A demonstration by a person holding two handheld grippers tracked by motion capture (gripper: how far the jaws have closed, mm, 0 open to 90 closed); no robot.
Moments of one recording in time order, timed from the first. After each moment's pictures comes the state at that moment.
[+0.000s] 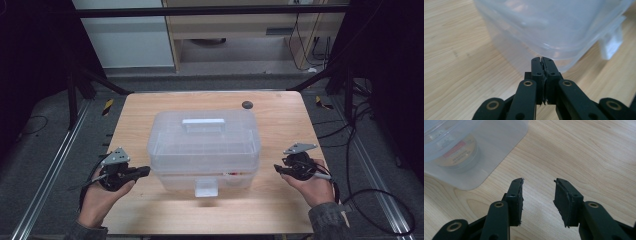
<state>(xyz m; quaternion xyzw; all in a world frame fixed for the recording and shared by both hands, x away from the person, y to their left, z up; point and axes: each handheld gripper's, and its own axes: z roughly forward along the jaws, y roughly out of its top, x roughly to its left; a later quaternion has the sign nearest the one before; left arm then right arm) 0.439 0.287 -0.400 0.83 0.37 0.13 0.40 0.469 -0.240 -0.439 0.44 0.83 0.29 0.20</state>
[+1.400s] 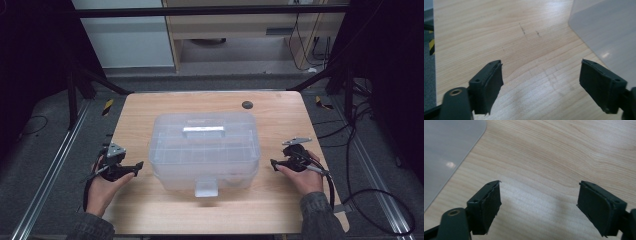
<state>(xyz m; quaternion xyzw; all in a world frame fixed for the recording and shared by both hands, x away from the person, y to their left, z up) 0.499 0.324 -0.471 0.79 0.47 0.23 0.32 0.517 -0.247 -0.481 0.52 0.78 0.28 0.21</state>
